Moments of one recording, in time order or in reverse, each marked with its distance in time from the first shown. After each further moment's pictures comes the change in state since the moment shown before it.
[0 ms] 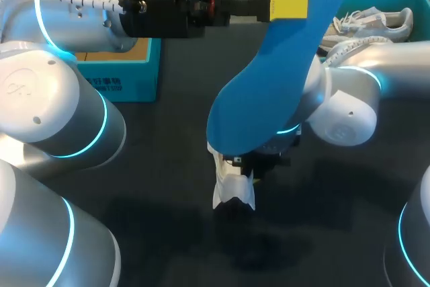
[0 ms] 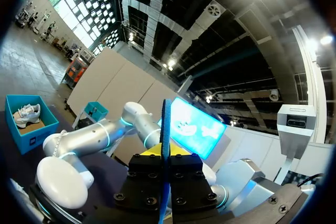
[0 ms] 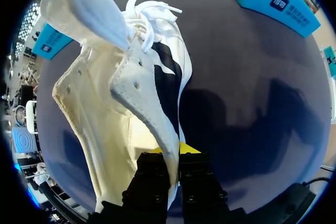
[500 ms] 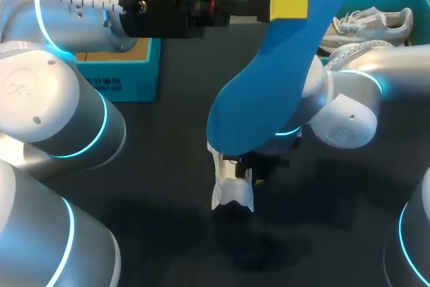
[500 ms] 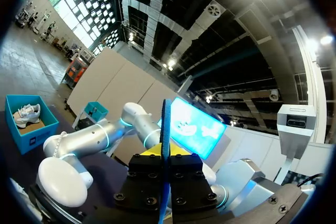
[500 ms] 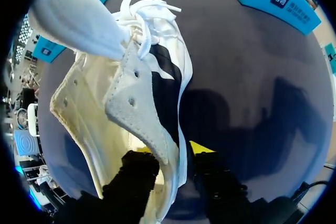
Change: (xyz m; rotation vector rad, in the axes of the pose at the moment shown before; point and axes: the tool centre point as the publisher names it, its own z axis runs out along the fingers) left arm 0.000 0.000 0.000 0.000 0.000 0.000; right arm 0.002 0.003 0.004 -0.009 0.020 0.018
